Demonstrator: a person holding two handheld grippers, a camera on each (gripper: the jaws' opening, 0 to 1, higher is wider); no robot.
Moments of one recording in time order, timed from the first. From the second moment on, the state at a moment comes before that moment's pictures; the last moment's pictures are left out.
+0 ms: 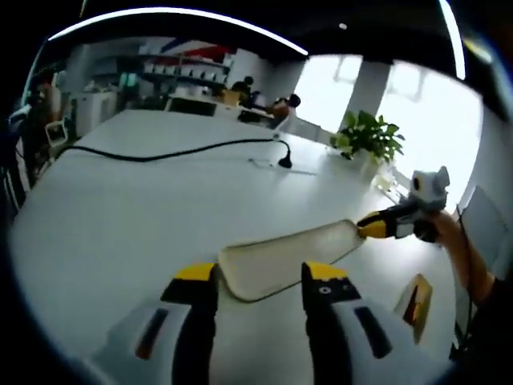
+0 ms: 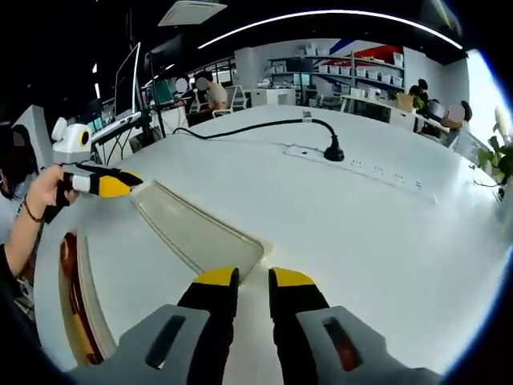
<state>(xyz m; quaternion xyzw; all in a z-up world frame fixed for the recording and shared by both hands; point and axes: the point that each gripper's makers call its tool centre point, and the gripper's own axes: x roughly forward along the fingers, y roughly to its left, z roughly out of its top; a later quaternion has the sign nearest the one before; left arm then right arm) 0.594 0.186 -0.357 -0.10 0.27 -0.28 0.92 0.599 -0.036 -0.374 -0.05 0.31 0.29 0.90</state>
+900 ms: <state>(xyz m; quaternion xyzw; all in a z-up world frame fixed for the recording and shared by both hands) 0.571 0.158 -0.340 -0.41 0.31 -0.34 0.79 0.597 -0.037 -0.375 -0.10 0.32 0.21 0.92</state>
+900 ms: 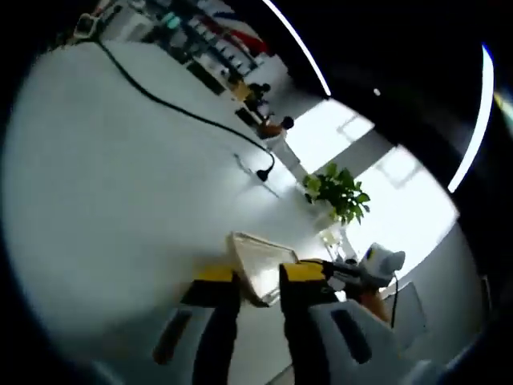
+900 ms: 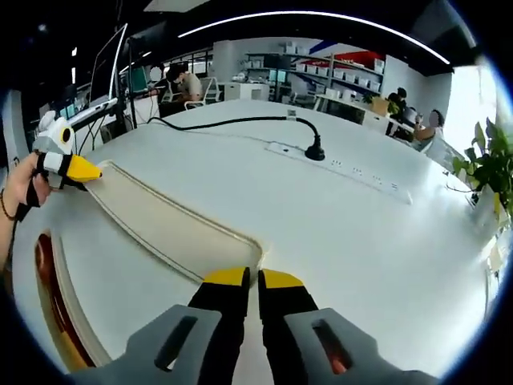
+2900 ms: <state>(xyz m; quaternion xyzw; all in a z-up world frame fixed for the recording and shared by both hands) 0.503 0.113 -0.333 0.16 0.17 -0.53 0.81 0.532 0.034 -0.337 -0.51 0.19 0.51 0.67</state>
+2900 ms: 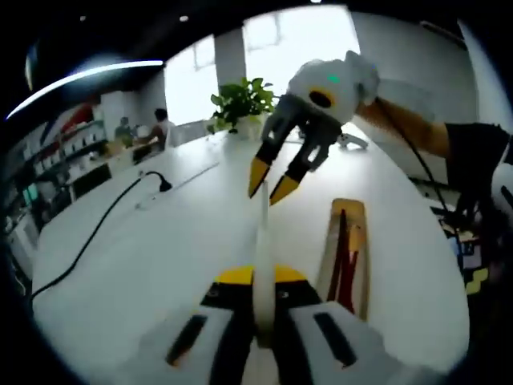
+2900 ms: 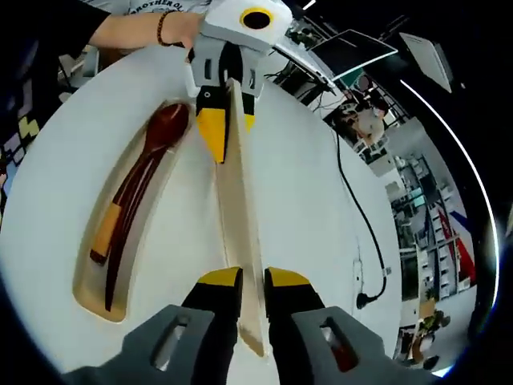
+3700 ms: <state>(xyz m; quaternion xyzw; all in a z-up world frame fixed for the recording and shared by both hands) 0.489 0.149 -0.291 -0.20 0.18 -0.46 0.85 0.512 0.023 -0.325 -0.55 0.18 0.44 0.69</state>
